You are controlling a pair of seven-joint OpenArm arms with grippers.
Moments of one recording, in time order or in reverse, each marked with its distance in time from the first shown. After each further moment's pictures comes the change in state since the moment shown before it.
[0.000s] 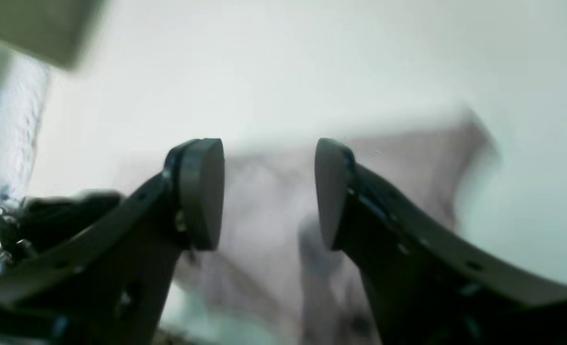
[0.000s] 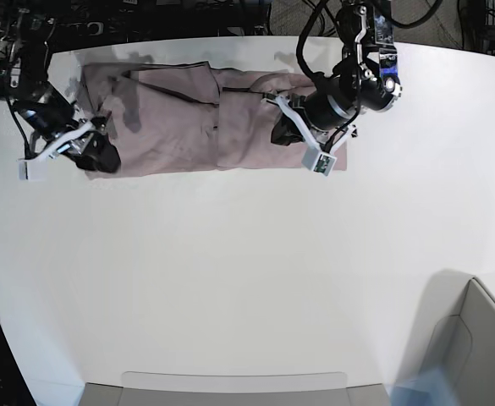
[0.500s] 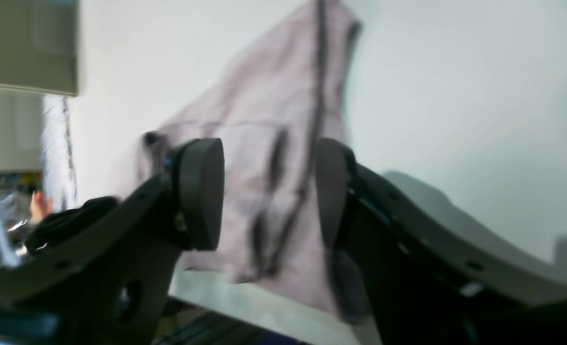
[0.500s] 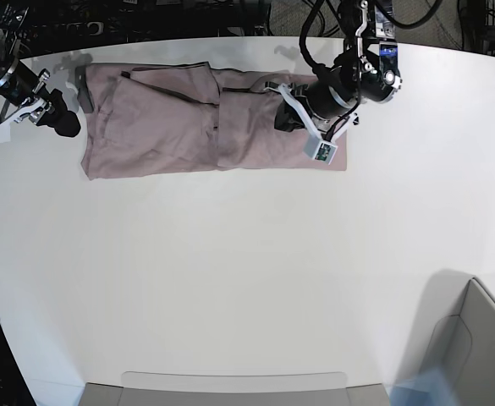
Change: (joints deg) left arm 1.3 -0.9 0.1 -0.3 0.2 0.0 0.1; right arm -1.4 -0.8 13.8 -22.2 9.4 11.4 -7.1
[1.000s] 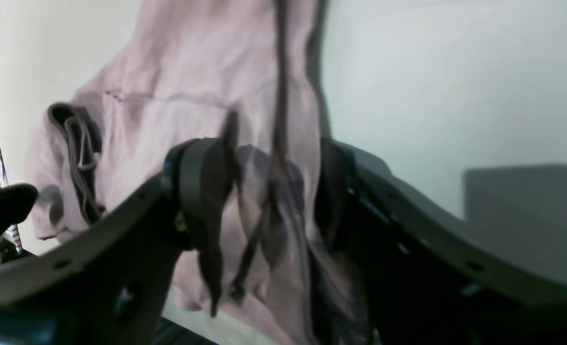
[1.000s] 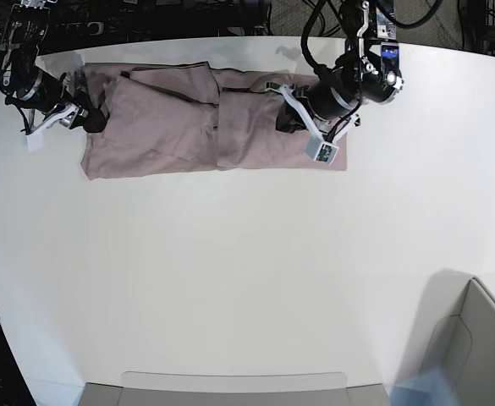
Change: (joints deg) left arm 0.0 -0.1 -0.1 0.0 0.0 0.0 0.0; right arm 5.7 -1.8 -9.3 -4.3 -12.3 0.0 0.8
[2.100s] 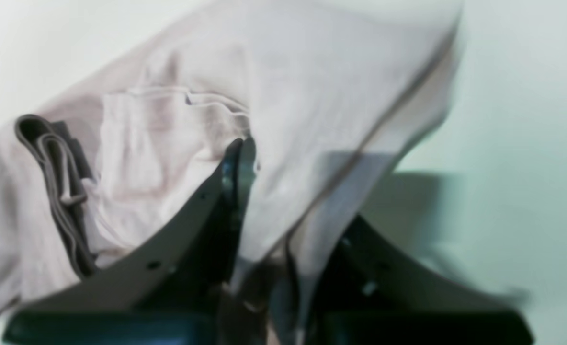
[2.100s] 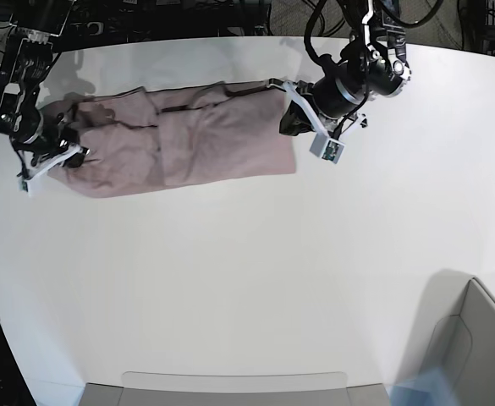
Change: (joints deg) left arm 2.5 -0.2 0.0 6.9 0.0 -0.2 -0.2; right arm 12.4 0.6 -4.5 6.9 -25.5 -7.7 -1.5
